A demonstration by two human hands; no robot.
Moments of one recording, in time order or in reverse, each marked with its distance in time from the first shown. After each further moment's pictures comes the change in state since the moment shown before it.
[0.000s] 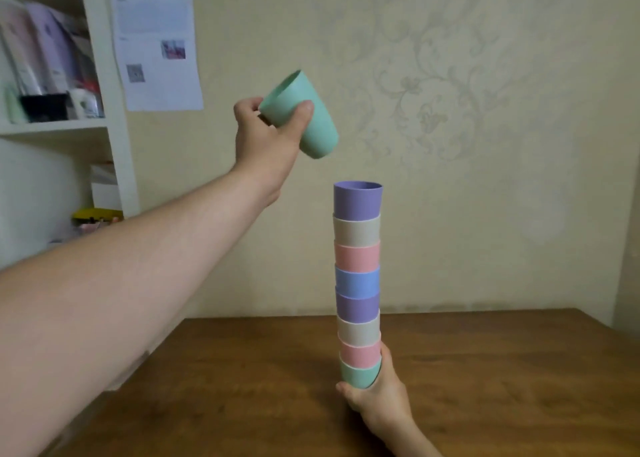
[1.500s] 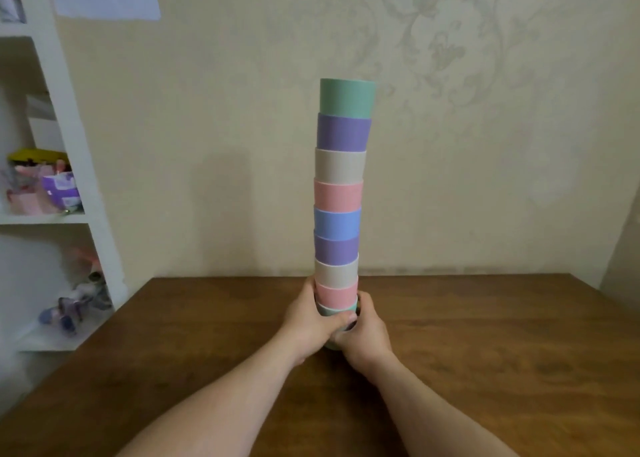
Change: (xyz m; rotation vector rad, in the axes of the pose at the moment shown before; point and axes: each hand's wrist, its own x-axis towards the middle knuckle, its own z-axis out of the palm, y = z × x) left_hand -0.193 -0.287 0.025 0.278 -0.457 -0.576; right_hand 0.057 0.001 0.009 -0.092 -0.028 0.004
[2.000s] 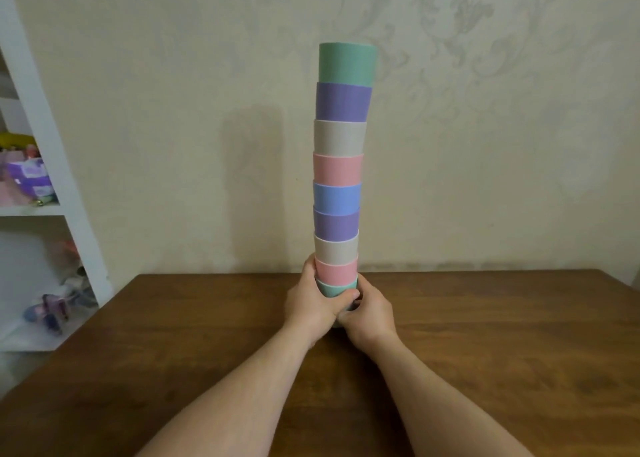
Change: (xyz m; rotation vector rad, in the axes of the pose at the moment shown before) left_hand 0.063 -0.015 0.018 0.086 0.158 0.009; right_hand 0.072 0.013 0.014 -0.034 0.050 -0.091
